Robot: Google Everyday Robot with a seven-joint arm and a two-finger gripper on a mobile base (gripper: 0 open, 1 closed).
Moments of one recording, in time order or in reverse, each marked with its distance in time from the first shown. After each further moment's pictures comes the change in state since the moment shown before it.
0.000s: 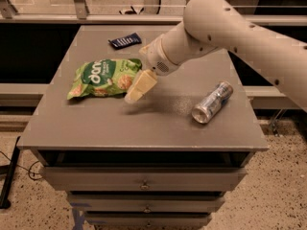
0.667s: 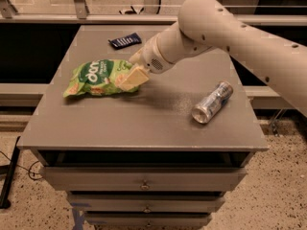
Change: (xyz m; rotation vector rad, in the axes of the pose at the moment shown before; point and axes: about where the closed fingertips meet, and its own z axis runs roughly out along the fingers) arm -0.008 -0.011 0.016 0.002 -0.027 0.076
